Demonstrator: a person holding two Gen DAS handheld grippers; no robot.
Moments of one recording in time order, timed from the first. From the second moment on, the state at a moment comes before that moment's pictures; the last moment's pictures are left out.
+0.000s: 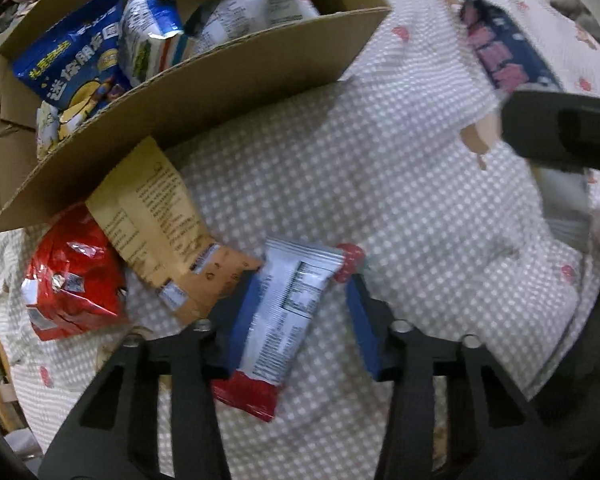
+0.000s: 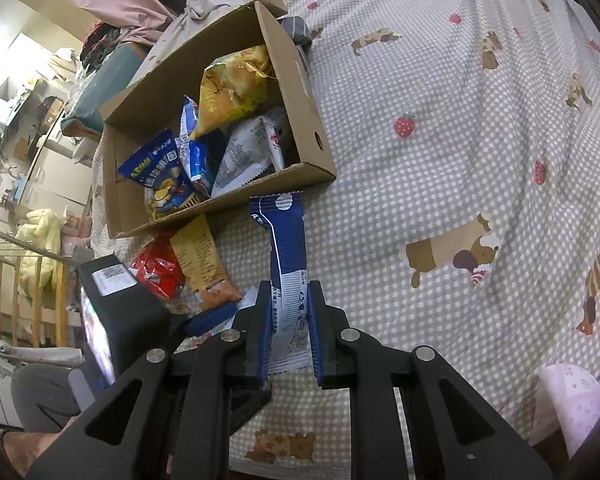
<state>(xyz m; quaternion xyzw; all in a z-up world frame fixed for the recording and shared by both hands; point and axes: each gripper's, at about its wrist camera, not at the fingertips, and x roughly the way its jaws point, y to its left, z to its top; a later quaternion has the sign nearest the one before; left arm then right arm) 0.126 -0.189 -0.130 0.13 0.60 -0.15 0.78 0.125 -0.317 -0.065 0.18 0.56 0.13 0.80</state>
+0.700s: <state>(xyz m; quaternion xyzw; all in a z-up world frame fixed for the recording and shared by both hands) 0.122 -0.162 -0.107 0.06 0.60 -0.15 0.79 0.129 -0.301 -0.062 0.17 0.55 0.14 0.80</state>
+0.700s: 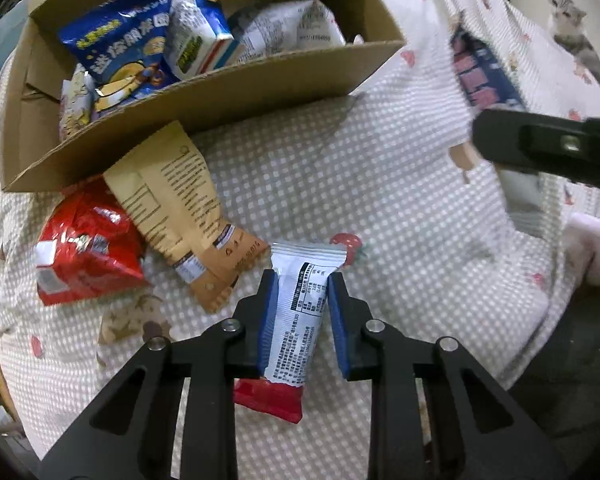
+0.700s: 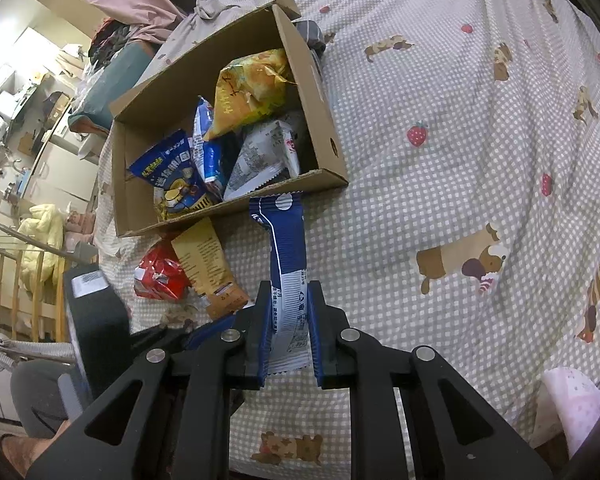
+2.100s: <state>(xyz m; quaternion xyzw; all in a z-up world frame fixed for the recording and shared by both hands) 0.168 -0.019 0.031 -0.03 0.45 -0.05 0.89 0.166 -0.240 -0.019 0.17 0.48 0.23 0.83</state>
